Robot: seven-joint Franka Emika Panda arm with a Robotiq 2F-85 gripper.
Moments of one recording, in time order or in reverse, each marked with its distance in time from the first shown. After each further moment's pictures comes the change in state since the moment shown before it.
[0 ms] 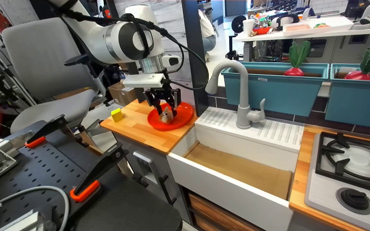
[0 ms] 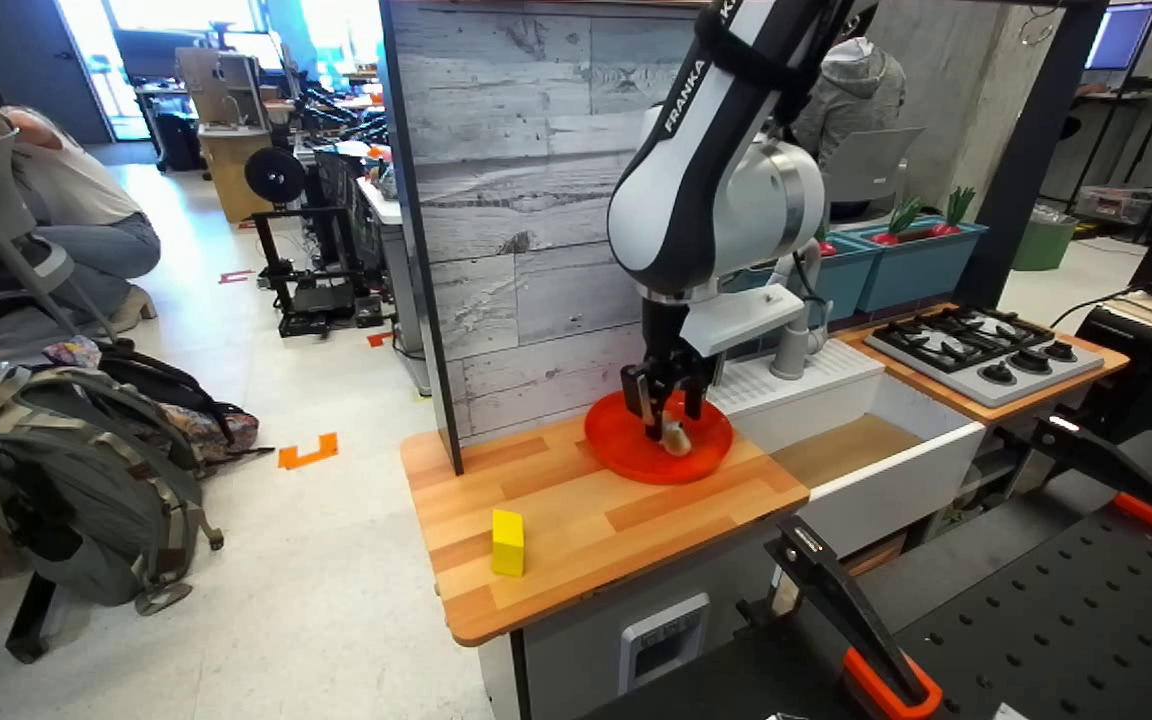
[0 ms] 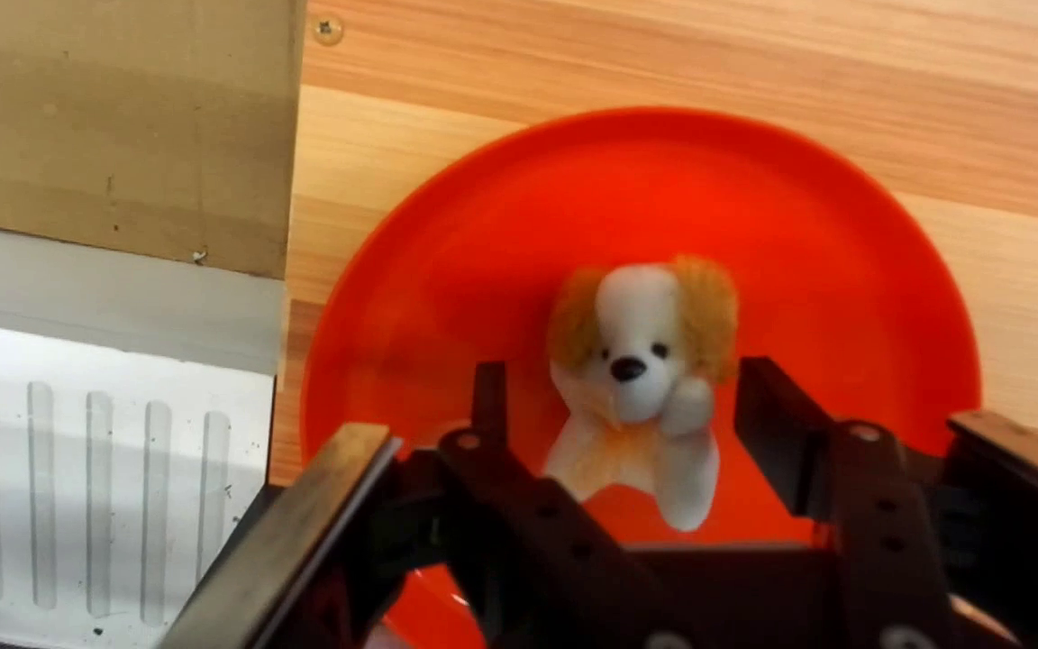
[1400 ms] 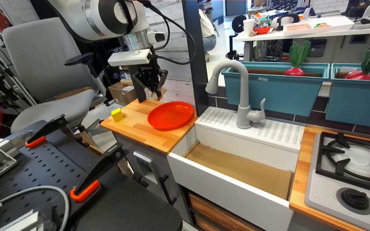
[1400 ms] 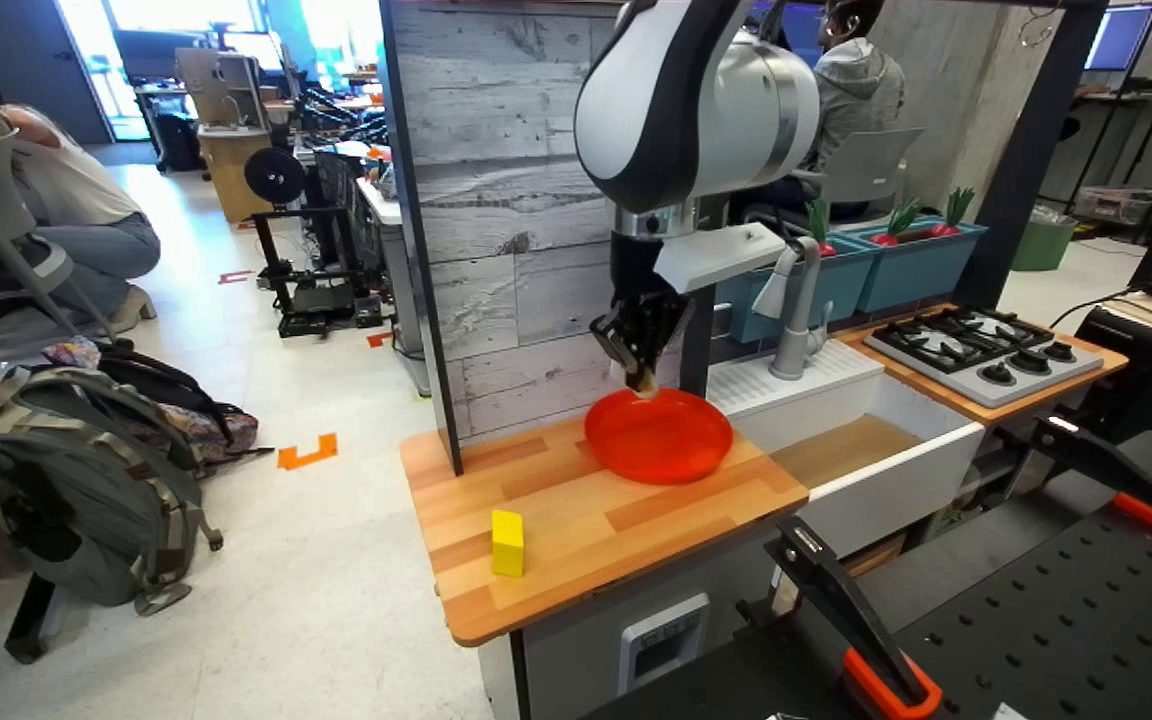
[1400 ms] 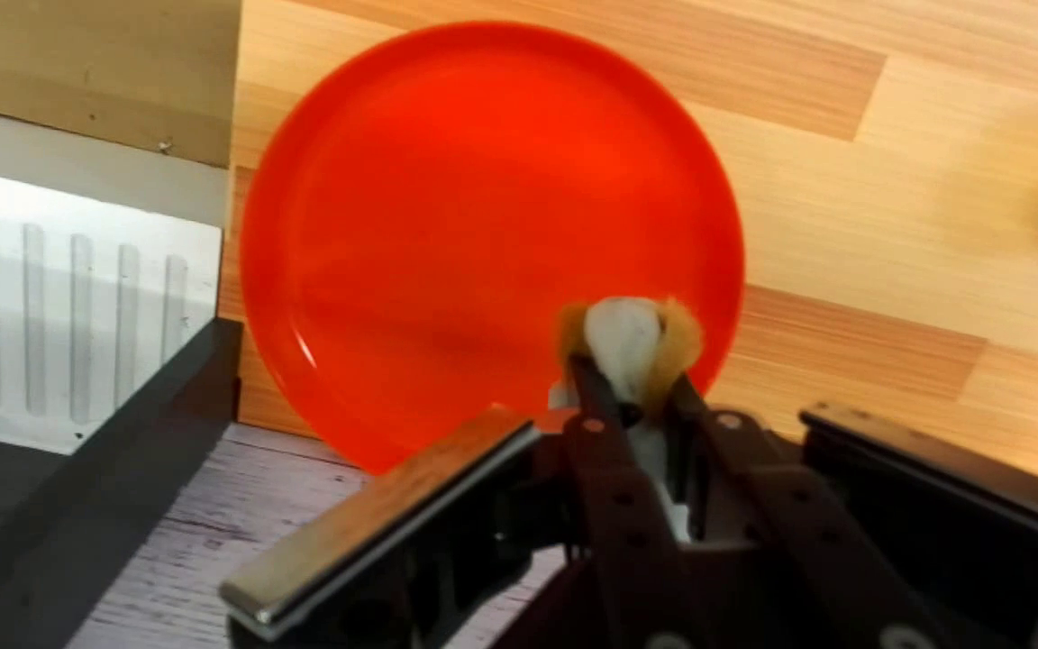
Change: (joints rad) arm 0.017 -0.167 0.041 -0.110 0.000 0.006 -0.014
